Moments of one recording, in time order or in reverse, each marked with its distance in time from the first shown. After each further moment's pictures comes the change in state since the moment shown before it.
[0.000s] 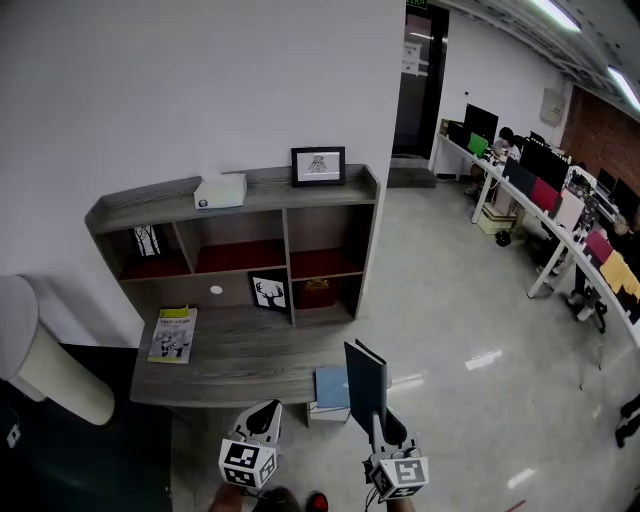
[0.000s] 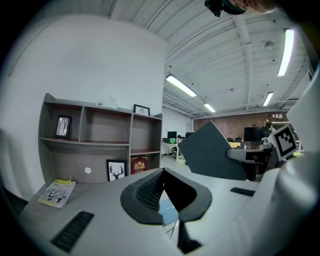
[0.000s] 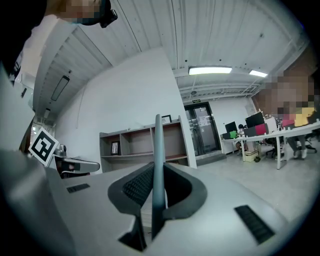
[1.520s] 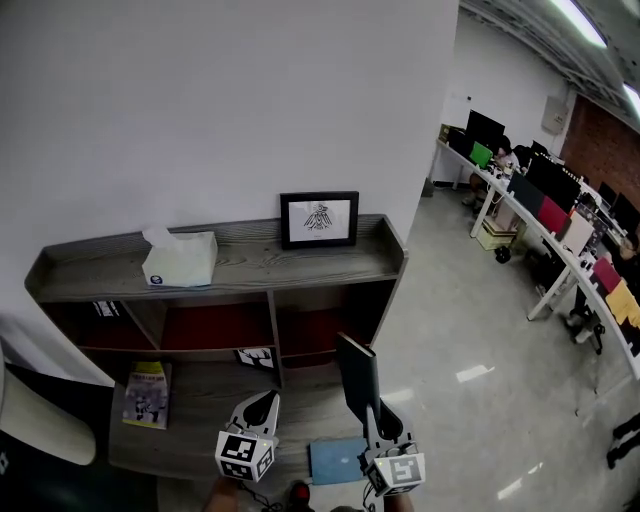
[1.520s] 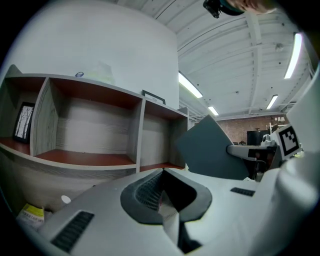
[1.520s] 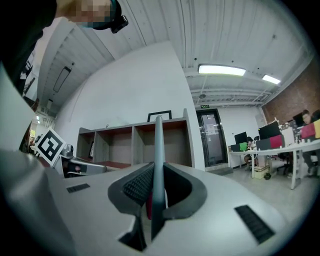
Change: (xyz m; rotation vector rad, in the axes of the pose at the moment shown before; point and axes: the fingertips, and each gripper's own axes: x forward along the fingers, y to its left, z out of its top) left arm 0.246 0.131 0.079 -0.009 -0.044 -0.032; right arm 0.269 -0.061 0.053 -0.103 -0.080 0.037
